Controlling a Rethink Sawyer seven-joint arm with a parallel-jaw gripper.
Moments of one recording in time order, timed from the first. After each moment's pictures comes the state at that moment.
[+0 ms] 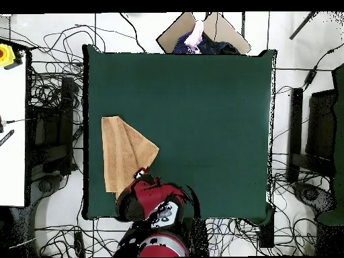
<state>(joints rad) 0.08 -0.55 -0.18 2.02 -0.29 -0.07 2.71</state>
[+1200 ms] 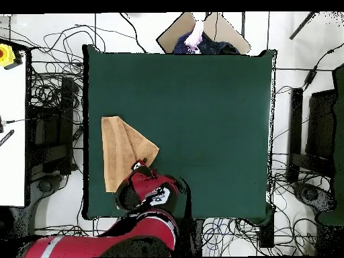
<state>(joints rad) 0.11 -0.40 -0.18 1.92 -0.22 -0.17 2.71</state>
